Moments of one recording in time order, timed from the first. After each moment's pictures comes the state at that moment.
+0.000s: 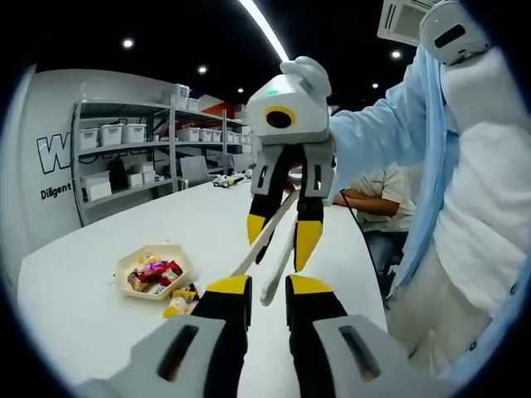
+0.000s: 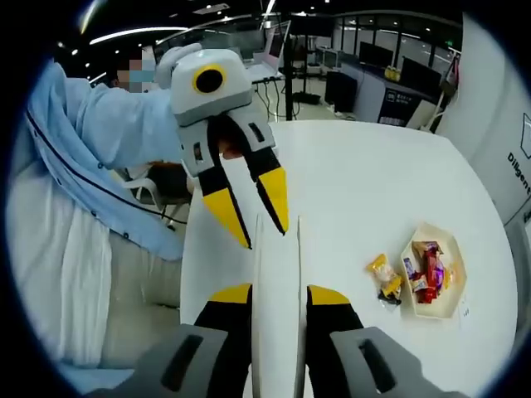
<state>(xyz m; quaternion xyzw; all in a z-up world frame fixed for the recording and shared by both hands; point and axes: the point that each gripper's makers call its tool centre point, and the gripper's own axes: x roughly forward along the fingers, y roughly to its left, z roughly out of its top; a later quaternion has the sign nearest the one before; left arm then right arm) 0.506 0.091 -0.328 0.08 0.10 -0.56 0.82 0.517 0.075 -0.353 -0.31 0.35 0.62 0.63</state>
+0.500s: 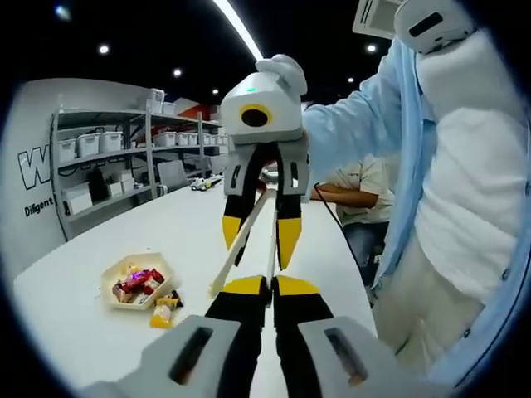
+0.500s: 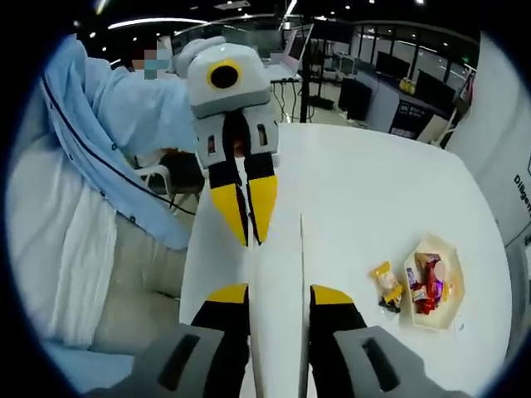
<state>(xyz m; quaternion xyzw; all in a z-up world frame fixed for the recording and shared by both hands) 0.480 0.083 -0.327 0.10 0.09 -0.61 0.78 0.504 0.068 -0.354 -0.33 0.32 0.65 0.61</state>
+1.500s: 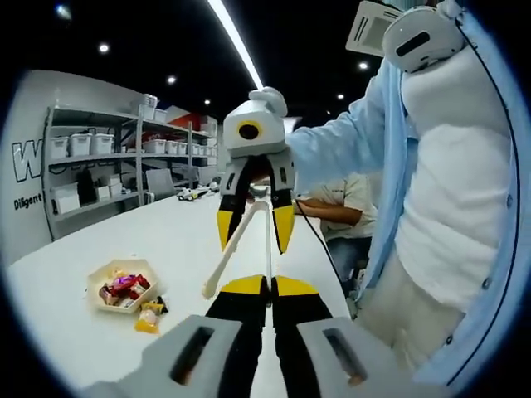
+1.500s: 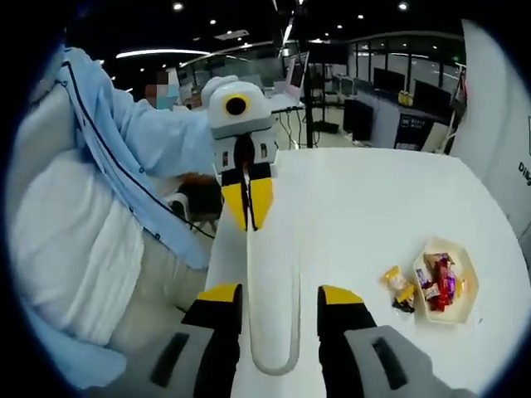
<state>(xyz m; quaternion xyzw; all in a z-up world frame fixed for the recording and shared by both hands) 0.466 0.090 -0.315 0.05 0.08 -0.64 0.77 0.495 0.050 -0.330 -0.24 0.30 0.68 0.62</state>
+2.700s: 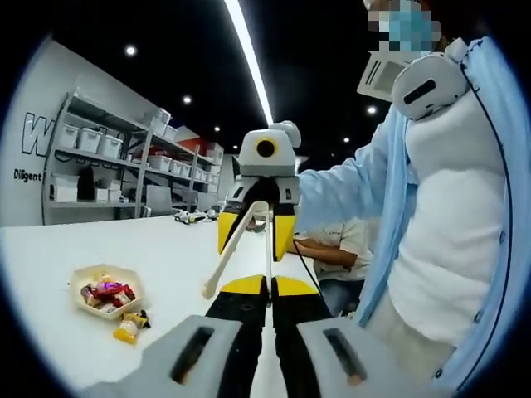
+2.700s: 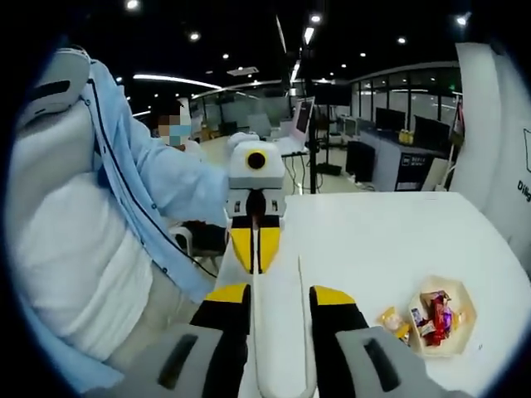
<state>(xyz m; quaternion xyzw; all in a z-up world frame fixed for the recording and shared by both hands) 0.472 0.080 -0.293 -0.06 0.04 -0.64 0.76 0.495 0.076 -0.294 -0.18 0.21 0.72 0.64</state>
